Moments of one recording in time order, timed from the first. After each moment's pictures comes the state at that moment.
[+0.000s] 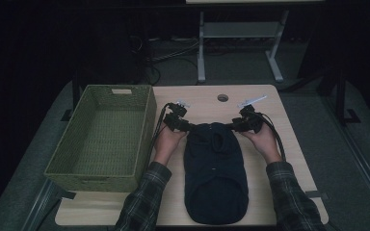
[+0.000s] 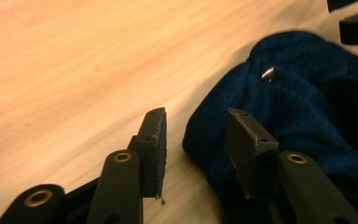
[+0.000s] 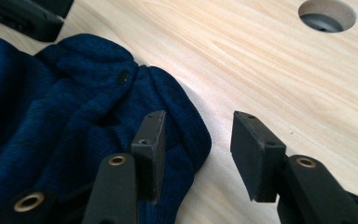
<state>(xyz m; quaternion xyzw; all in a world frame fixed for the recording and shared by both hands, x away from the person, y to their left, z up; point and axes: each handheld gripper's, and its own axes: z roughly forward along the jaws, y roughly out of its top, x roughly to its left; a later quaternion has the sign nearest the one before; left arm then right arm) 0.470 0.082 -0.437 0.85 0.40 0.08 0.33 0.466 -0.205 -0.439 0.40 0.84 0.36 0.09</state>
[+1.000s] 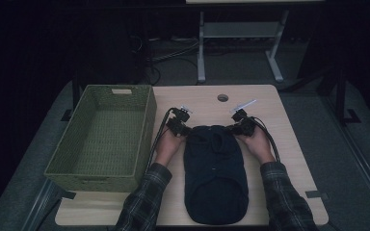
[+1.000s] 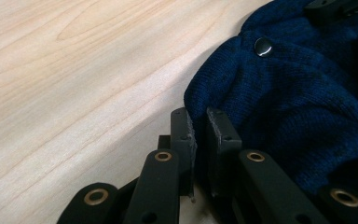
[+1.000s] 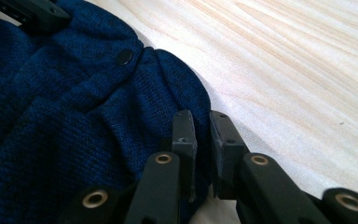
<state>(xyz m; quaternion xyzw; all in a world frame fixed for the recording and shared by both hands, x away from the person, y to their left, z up) 0.471 0.078 -0.454 0.87 0.39 0.06 0.30 0.472 -0.187 -0.462 0.39 0.86 0.32 0.07</state>
